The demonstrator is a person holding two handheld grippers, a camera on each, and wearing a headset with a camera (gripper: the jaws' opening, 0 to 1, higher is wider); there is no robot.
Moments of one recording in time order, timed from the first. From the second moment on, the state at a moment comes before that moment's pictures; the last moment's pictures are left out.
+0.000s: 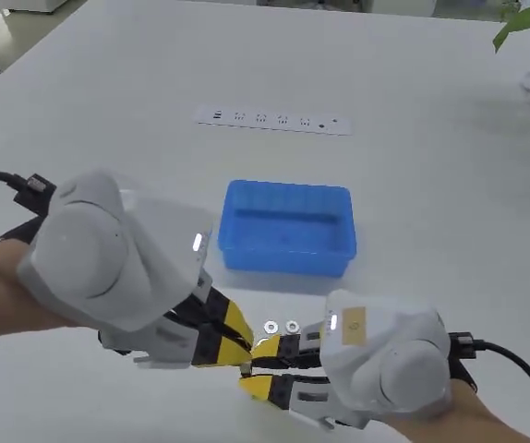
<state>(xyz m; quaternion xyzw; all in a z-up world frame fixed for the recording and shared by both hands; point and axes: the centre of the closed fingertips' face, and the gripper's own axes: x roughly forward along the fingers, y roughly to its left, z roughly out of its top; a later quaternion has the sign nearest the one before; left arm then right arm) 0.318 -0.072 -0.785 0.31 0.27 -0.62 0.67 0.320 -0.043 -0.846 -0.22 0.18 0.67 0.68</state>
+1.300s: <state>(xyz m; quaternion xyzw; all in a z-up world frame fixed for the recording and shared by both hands) 0.329 -0.025 -0.777 0.28 0.26 -0.56 0.73 0.333 -0.003 -0.839 -0.24 0.15 0.67 0.69</state>
